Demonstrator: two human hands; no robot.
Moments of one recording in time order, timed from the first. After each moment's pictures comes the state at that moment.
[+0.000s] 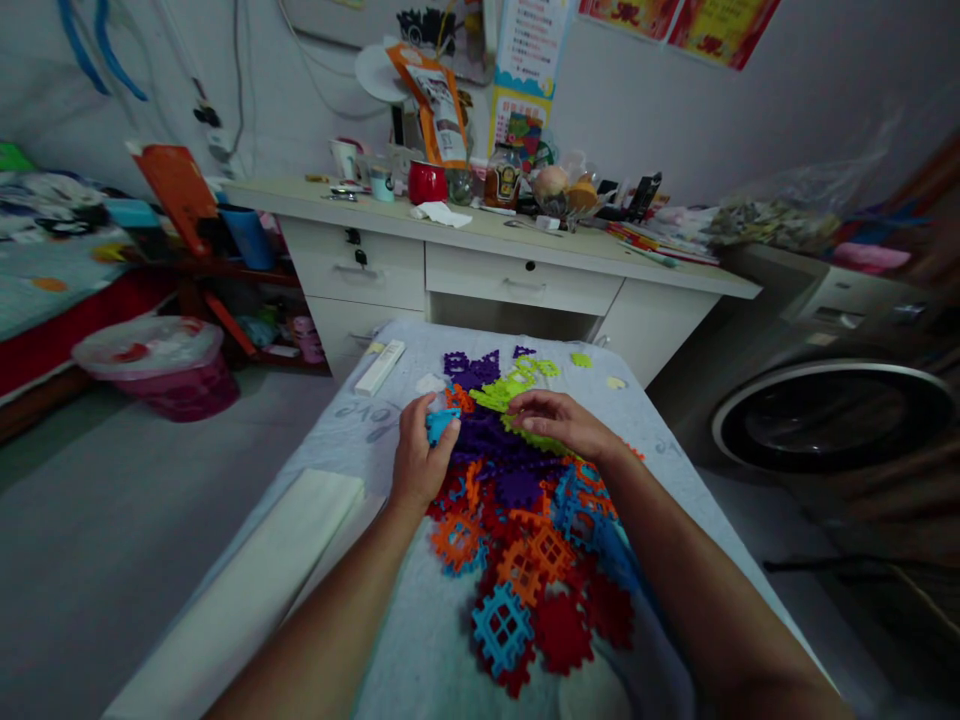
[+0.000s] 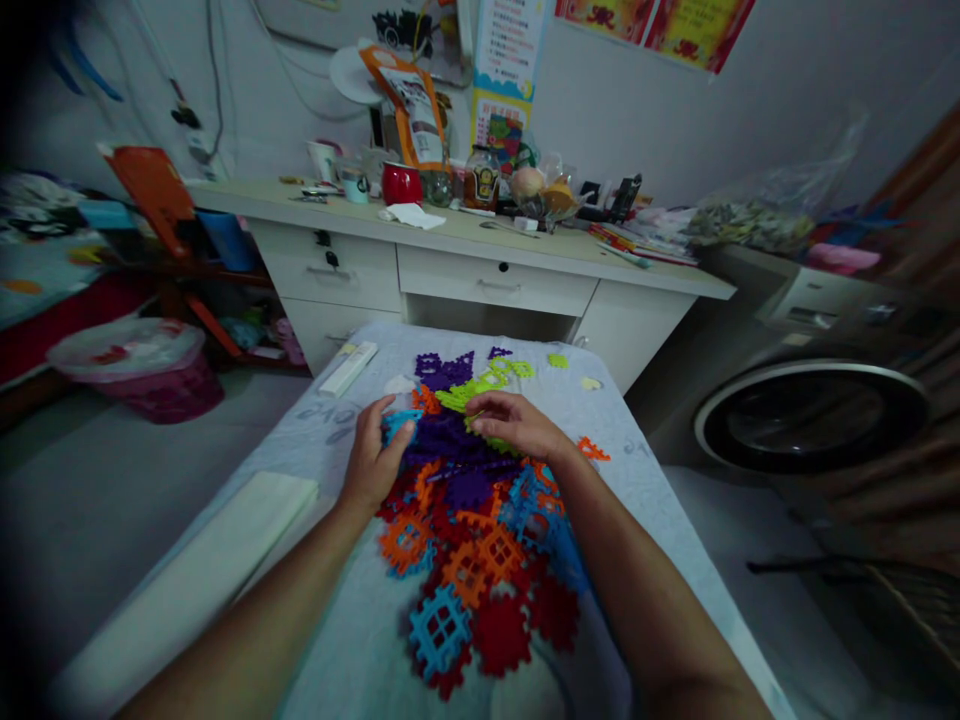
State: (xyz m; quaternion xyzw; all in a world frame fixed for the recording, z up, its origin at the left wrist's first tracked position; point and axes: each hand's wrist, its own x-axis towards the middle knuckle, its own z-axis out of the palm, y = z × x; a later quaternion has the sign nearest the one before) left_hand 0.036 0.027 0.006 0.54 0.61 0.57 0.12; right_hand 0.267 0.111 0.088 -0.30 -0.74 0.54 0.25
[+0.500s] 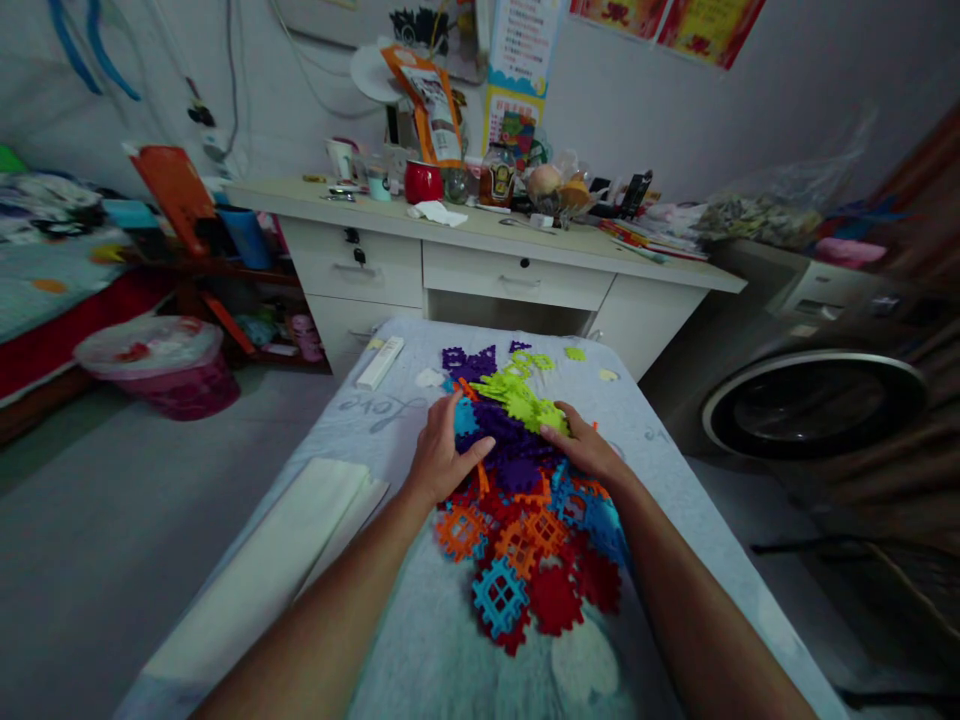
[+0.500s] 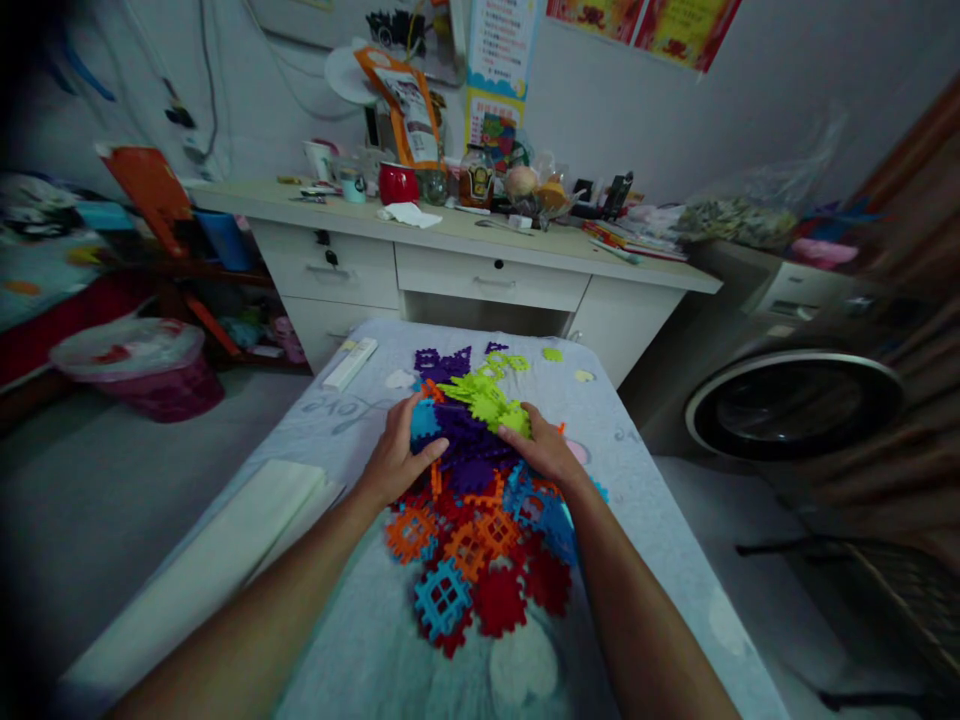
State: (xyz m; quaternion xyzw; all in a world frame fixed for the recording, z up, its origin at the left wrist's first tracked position) left_hand 0.052 0.014 0.014 0.66 0.57 0.47 0.15; right_hand 0.313 0.076 0.041 -0.59 -0.72 0.30 0.22
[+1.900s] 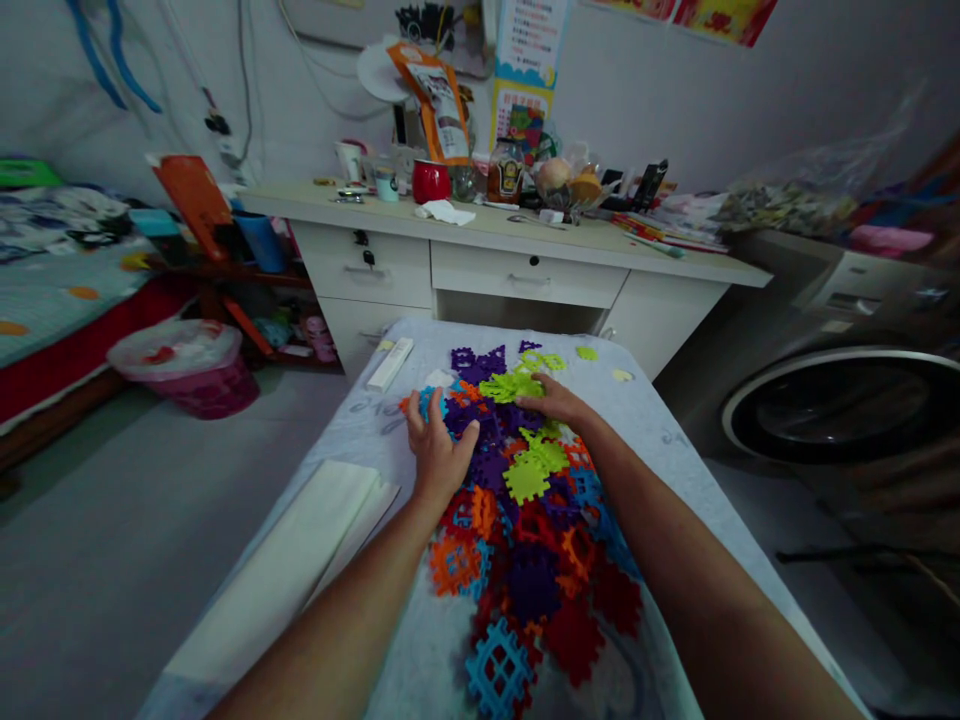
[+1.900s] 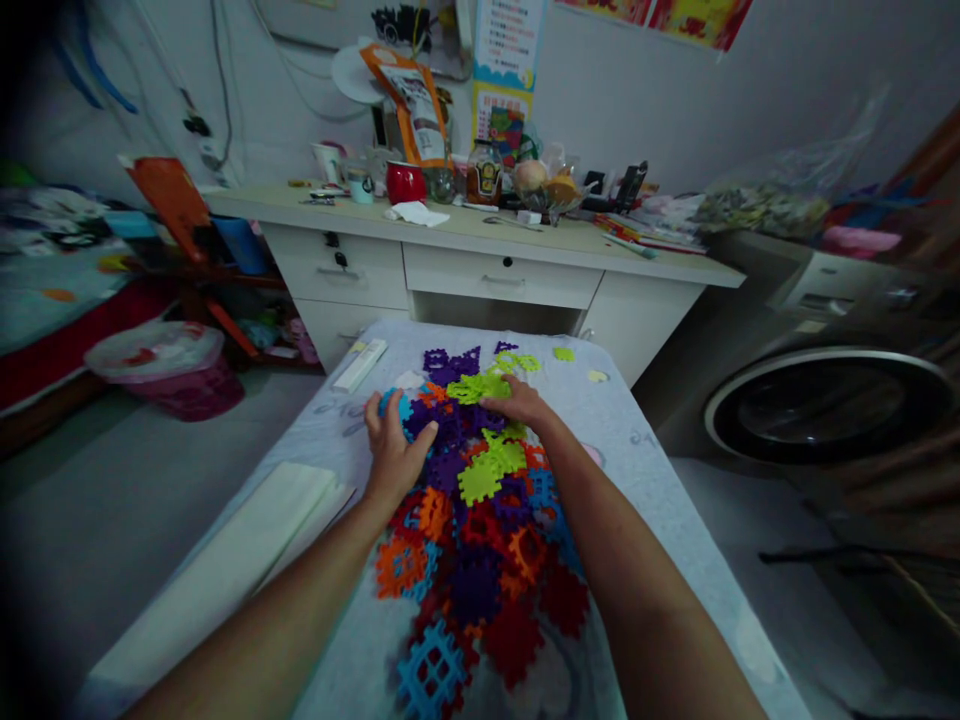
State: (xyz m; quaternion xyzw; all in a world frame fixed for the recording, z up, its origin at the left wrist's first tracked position) left_hand 0.055 0.023 0.006 0.52 0.67 0.53 0.07; right_hand 0.260 0.167 0.038 -0.53 -0.75 0.33 0.22
